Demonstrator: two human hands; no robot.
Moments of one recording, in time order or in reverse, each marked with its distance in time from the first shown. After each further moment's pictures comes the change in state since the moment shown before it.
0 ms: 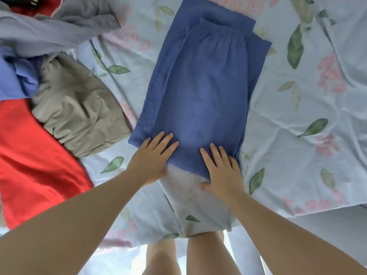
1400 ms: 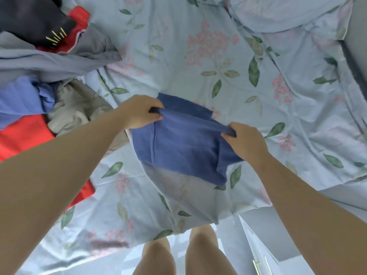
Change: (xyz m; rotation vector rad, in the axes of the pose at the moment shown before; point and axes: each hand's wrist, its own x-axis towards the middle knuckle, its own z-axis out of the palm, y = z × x) left_hand 0.024 -0.025 -0.178 -0.385 0.077 -0.210; right_hand -0.029 0.041 -0.148 0.244 0.256 0.216
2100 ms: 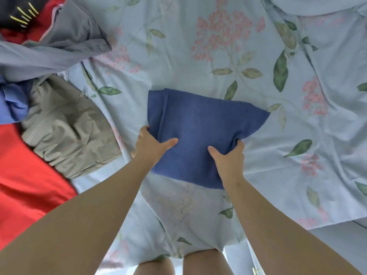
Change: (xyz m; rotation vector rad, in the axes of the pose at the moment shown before) left_hand 0.044 -0.013 0.114 -0.759 0.076 -0.790; right_hand 0.055 -0.019 0.089 0.963 0.032 0.561
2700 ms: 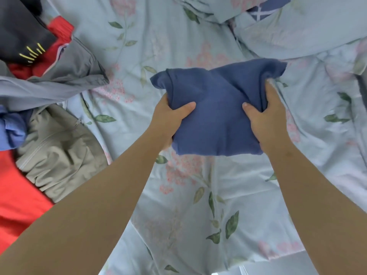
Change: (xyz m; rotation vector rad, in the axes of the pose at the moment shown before) left_hand -0.031 0.149 -0.022 -0.698 -0.253 0.413; right_hand 0.035 -0.157 -0.092 -0.147 0.065 -0.550
